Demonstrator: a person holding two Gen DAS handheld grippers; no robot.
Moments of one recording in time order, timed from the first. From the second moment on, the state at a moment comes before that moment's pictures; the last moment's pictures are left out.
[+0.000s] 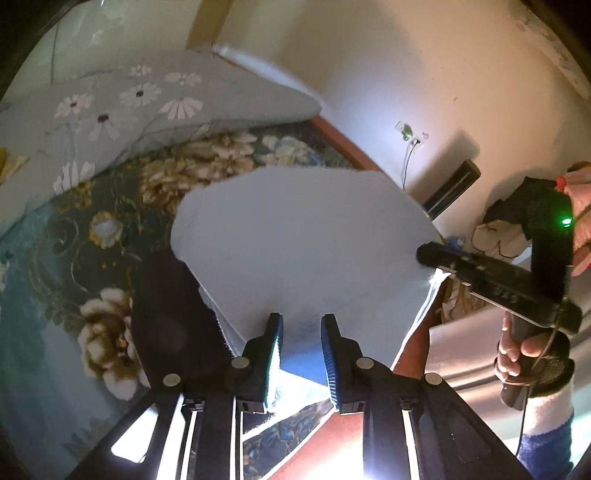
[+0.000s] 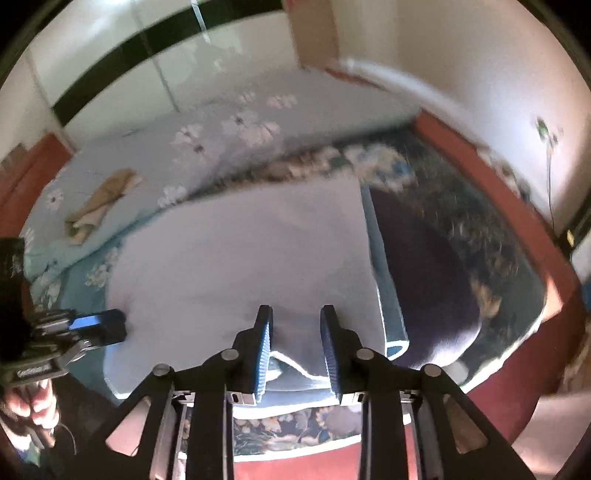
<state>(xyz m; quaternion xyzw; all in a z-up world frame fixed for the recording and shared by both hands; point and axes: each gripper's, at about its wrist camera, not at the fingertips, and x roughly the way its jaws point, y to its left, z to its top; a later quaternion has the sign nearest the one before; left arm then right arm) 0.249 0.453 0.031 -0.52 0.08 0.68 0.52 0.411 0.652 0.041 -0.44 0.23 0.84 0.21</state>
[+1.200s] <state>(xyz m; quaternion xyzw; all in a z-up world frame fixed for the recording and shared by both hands) 0.315 0.317 0.008 -0.49 0.11 0.72 0.47 0.450 0.454 -0.011 -0.43 0.24 0.83 0.27</state>
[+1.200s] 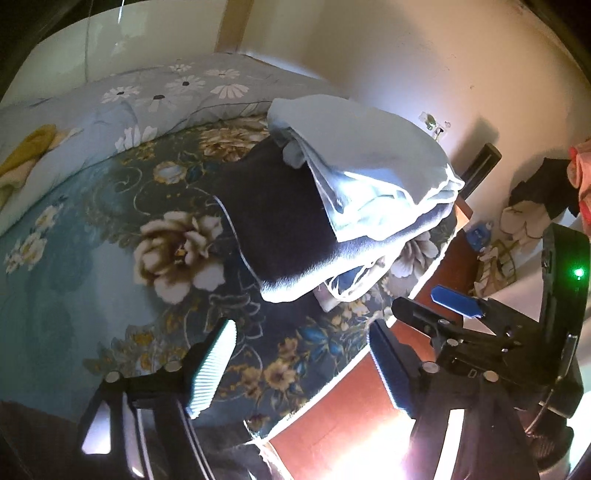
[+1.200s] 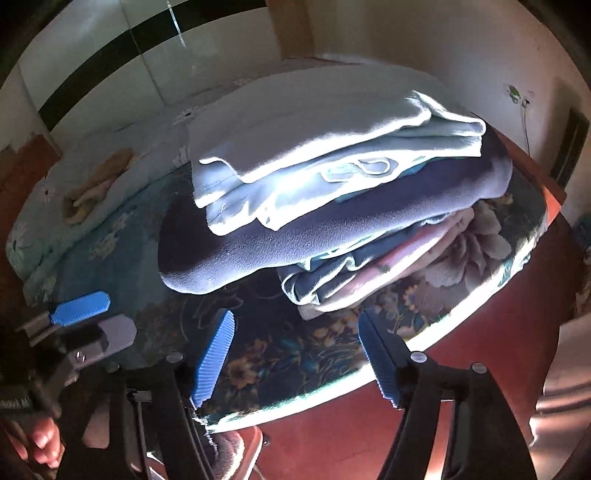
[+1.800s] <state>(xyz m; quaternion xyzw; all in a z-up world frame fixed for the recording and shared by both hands) 0.322 0.275 0.018 -0.47 0.08 0.74 0.46 0.456 0.423 0.002 -0.43 0.25 0.82 0.27</state>
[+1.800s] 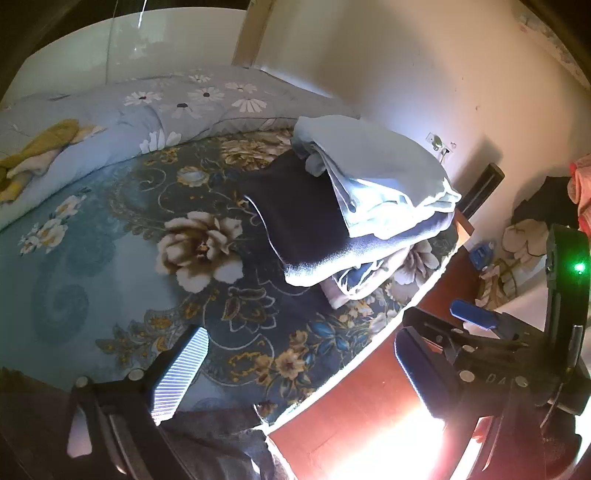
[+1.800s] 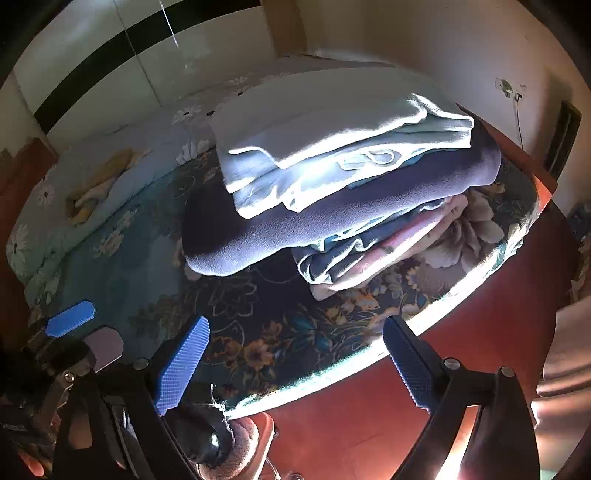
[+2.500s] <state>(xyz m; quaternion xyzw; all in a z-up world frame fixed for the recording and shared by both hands) 0.325 0.259 0.029 -0.46 0.07 0.75 0.46 0.451 0.400 0.021 -0.42 0.18 0.84 0.30</state>
